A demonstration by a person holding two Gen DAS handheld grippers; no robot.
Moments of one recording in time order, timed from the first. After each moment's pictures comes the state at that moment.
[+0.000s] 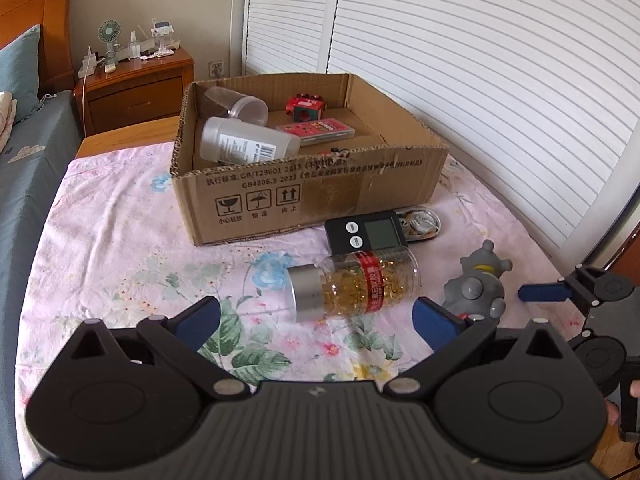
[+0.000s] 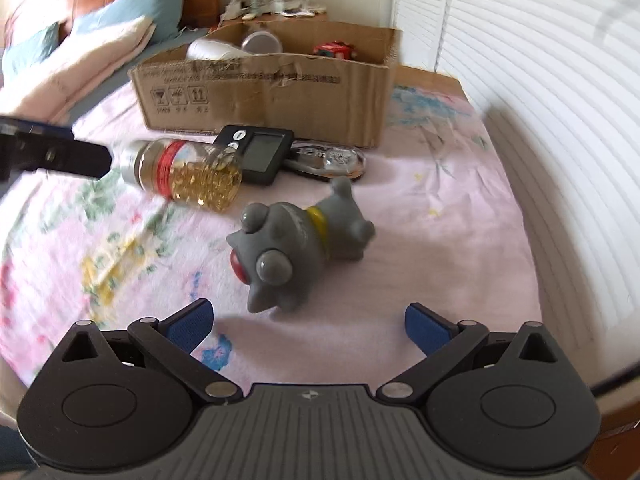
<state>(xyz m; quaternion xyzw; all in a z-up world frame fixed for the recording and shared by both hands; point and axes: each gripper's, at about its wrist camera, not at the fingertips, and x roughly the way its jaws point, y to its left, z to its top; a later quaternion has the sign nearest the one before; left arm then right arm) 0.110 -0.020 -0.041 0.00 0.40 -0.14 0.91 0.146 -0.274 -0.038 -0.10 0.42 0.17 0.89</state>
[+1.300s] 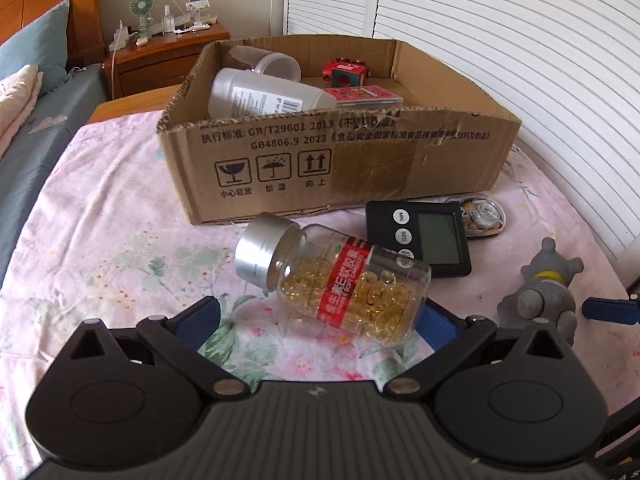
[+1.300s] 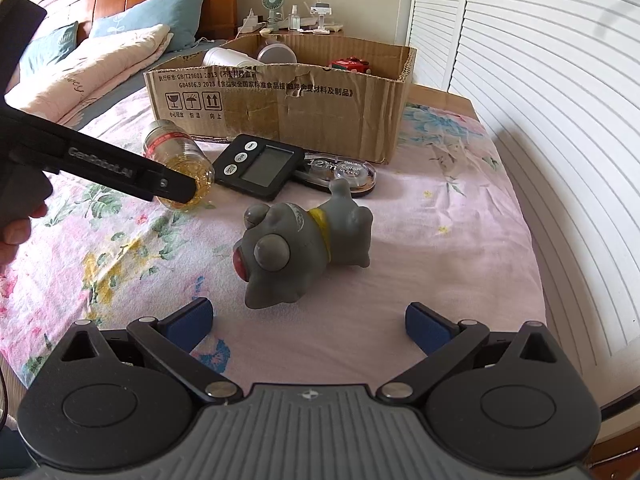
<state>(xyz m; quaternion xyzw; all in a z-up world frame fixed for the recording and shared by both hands) 0.152 -0.036 -0.090 0.00 0.43 -0.07 0.90 0.141 -0.280 -0.042 -0.09 0.39 0.19 0.90</state>
